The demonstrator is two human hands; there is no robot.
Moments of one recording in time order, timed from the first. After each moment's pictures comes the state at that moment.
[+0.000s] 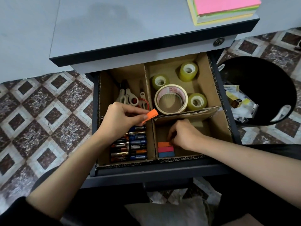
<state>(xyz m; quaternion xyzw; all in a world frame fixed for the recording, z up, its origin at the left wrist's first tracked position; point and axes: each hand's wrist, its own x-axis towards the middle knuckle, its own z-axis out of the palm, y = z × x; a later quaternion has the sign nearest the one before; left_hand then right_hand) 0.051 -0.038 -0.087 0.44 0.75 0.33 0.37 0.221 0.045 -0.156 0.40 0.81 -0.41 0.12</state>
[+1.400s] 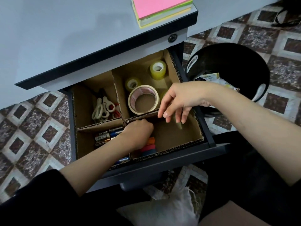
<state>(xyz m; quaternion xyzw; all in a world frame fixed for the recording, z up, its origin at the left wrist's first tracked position) 0.139 0.010 -0.120 0.70 0.64 -0.28 0.18 0.272 0.127 -0.080 0.32 0.69 -0.63 0.16</state>
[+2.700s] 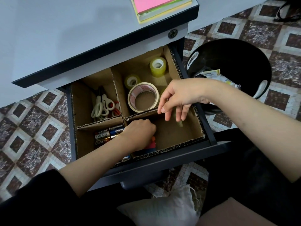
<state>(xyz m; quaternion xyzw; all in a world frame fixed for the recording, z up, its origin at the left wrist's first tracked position) 0.136 0.005 -0.128 0.75 0.59 -0.26 0.15 0.266 0.125 -0.080 0.34 0.69 -0.61 0.17</state>
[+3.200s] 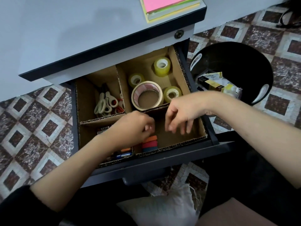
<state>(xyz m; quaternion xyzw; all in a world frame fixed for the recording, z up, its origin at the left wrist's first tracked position) 0.113 -0.006 -0.100 0.75 0.61 -0.03 0.24 0.266 0.107 -0.090 0.29 0.72 -0.56 0.29</state>
